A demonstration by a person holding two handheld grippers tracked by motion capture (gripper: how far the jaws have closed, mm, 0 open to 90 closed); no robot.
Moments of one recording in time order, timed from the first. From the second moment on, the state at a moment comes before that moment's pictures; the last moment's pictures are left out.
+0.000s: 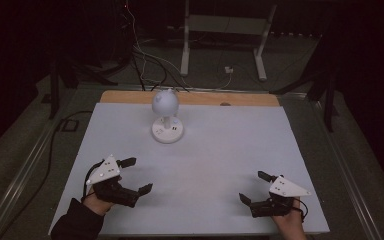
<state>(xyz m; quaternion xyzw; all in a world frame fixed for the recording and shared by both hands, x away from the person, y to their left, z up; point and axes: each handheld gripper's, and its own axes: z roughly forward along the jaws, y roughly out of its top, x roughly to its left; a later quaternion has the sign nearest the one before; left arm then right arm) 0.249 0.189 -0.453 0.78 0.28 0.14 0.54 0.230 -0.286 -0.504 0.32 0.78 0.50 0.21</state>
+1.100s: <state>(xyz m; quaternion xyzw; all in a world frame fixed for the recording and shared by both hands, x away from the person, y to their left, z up) 0.287 0.140 -0.458 0.79 0.29 0.15 0.51 0.230 -0.286 -0.504 0.32 0.78 0.50 0.21</state>
